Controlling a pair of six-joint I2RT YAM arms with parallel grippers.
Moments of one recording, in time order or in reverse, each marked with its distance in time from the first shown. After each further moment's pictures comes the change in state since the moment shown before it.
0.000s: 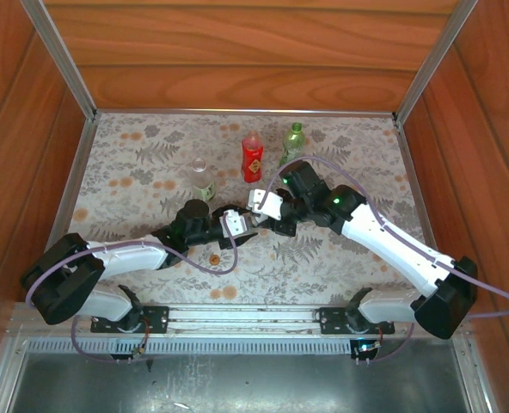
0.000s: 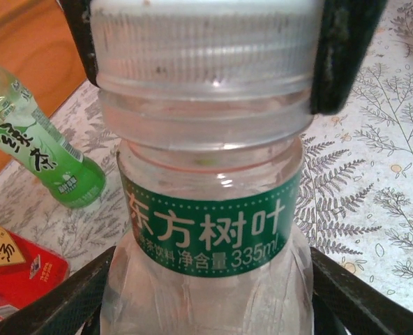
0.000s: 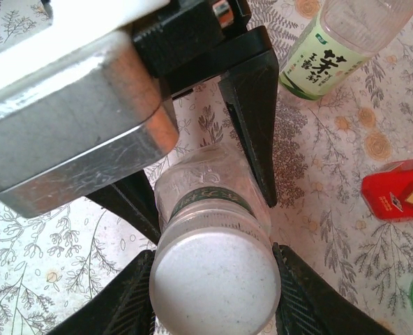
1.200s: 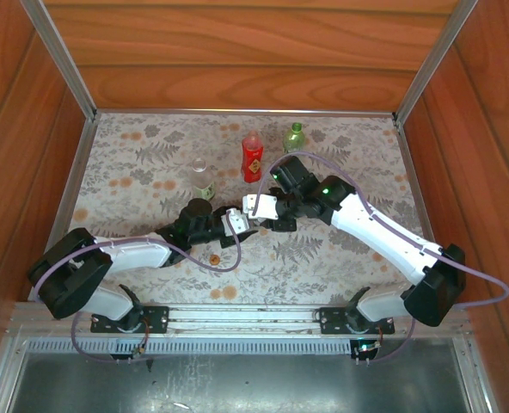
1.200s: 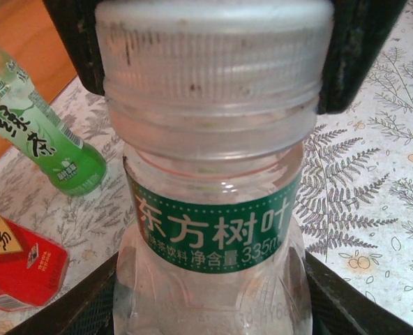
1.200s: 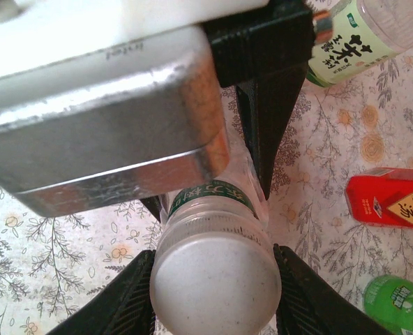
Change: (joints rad) left arm 0.001 0.050 0.016 0.008 -0.014 0.005; right arm 0.007 0.101 0.101 -0.115 0.082 -0.233
